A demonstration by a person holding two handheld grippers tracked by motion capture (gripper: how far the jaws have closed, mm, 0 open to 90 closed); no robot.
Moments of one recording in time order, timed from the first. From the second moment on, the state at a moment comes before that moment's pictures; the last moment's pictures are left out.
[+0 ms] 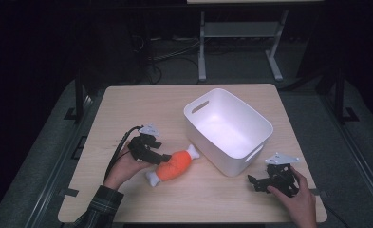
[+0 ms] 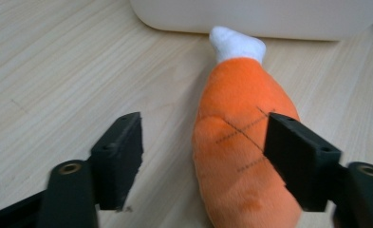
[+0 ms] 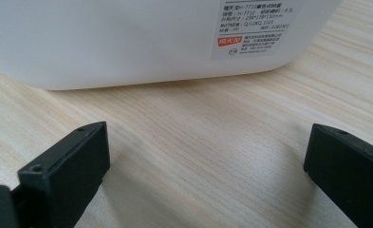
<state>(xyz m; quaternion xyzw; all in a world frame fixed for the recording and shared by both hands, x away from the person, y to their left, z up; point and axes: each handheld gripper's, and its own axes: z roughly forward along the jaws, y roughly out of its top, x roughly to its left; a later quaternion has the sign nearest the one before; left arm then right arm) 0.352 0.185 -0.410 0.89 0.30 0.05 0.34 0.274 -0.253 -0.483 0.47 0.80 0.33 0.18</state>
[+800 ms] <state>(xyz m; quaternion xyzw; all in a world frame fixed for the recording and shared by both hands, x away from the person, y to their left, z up) 0.324 0.160 -0.416 0.91 0.26 0.08 0.33 0.274 -0.253 -0.483 0.47 0.80 0.34 0.18</state>
